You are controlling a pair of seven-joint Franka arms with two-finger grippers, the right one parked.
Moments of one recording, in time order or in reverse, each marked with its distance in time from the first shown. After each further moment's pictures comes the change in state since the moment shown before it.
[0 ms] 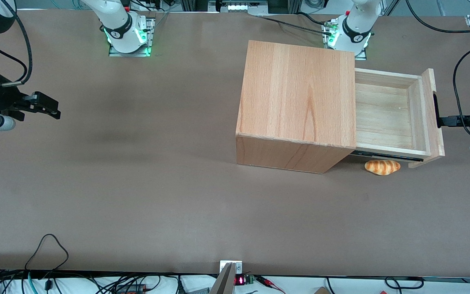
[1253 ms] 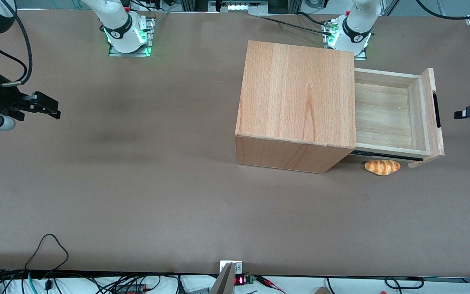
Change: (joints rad) arm -0.007 -0.036 -0.116 0.317 0.011 -0.213 0.000
